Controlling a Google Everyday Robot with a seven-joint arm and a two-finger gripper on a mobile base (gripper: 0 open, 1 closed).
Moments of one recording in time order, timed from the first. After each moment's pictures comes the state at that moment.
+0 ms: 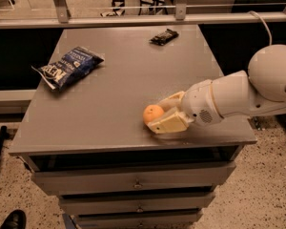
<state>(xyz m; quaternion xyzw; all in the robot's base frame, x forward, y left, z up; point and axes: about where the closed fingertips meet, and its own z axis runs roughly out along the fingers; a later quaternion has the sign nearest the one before) 0.475 -0.049 0.837 -0.52 0.73 0.28 0.35</state>
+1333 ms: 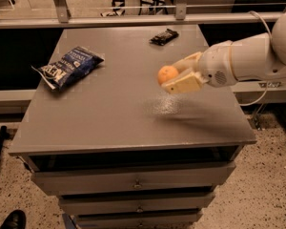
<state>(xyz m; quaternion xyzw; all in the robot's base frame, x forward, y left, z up) 0.554 -0.089 0.899 -0.51 0.72 0.21 0.44</state>
